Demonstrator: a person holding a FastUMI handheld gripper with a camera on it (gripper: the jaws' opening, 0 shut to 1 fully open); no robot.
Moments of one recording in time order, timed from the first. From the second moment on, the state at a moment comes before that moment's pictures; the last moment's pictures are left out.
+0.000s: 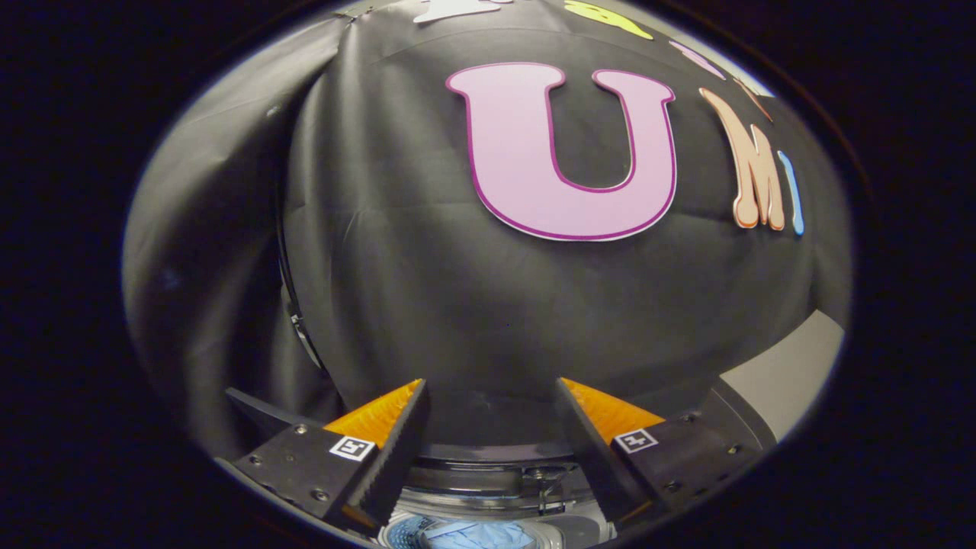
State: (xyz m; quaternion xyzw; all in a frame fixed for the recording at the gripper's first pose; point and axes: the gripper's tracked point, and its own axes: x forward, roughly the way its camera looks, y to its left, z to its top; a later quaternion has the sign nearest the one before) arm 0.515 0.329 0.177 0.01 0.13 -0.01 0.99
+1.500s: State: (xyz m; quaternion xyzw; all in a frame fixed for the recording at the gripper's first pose) arm 0.384 0.321 0.155 0.01 0.09 0.01 1.00
